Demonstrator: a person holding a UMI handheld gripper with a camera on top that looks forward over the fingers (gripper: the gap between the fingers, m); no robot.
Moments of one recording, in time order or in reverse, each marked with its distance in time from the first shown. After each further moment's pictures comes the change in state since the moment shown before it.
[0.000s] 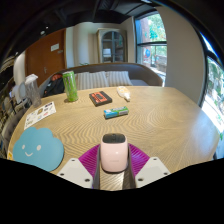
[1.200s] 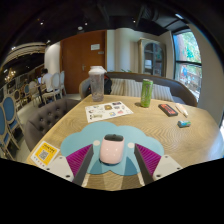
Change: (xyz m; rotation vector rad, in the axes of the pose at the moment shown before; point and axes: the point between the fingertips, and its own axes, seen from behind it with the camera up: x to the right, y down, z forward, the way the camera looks) arm -0.282 0.029 -0.079 0.091 -0.284 -0.213
